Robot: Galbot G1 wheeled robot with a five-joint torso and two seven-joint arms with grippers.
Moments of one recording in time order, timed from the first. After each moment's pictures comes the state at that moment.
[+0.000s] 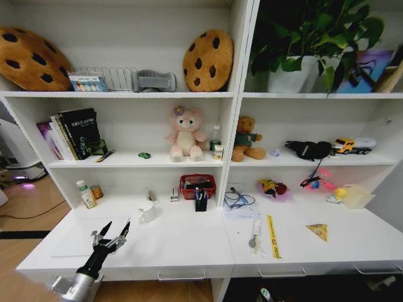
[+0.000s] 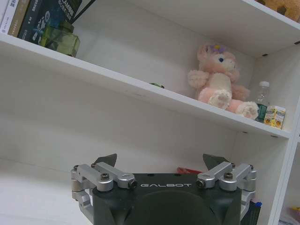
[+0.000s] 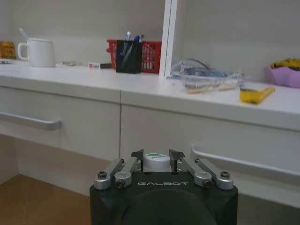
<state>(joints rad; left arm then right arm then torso) 1.76 -1.16 -0.83 -1.98 -0.83 -0.18 0.37 -2.02 1.10 0.53 1.59 0.31 0.69 -0.21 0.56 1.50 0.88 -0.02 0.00</state>
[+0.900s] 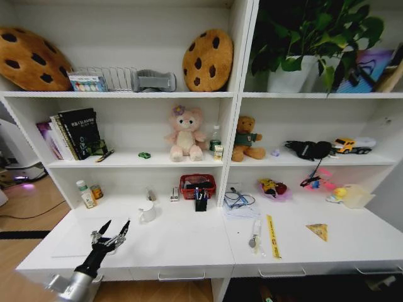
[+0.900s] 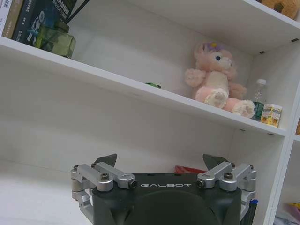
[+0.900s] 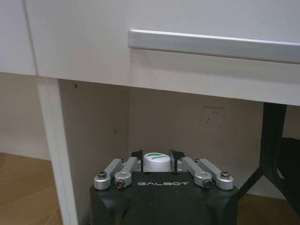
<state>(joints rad) 1.79 -1.13 -0.83 -2.02 -0.84 -0.17 0.34 -1.58 1.15 0.43 0.99 0.37 0.72 -0.23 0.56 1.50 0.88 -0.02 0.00</state>
